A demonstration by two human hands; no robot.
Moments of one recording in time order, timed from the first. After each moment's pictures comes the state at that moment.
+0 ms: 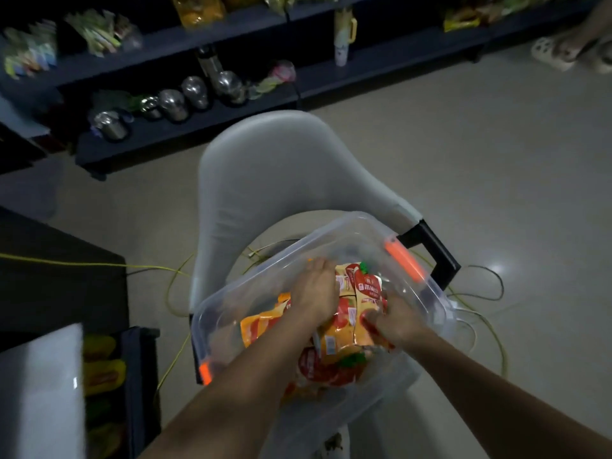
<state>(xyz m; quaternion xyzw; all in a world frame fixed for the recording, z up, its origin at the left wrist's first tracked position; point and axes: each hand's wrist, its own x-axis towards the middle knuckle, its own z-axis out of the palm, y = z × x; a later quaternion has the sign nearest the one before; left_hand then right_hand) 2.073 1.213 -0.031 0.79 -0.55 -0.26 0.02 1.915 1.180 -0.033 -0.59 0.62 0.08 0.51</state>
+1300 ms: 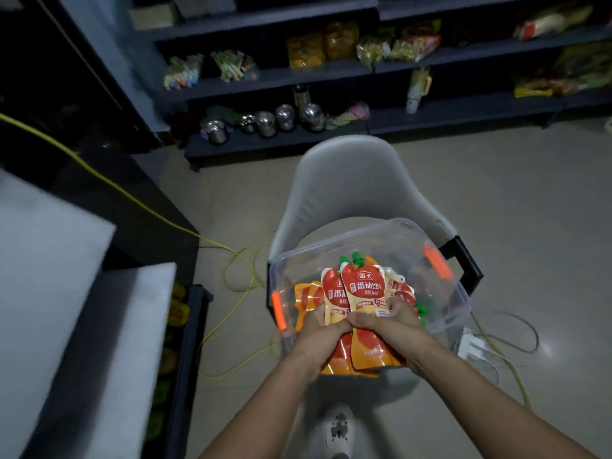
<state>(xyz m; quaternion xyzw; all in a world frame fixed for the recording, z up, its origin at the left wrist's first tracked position) 2.014 1.405 0.072 0.69 -0.06 -0.52 0.50 1.912 1.301 0.089 -0.54 0.48 -0.04 0.69</state>
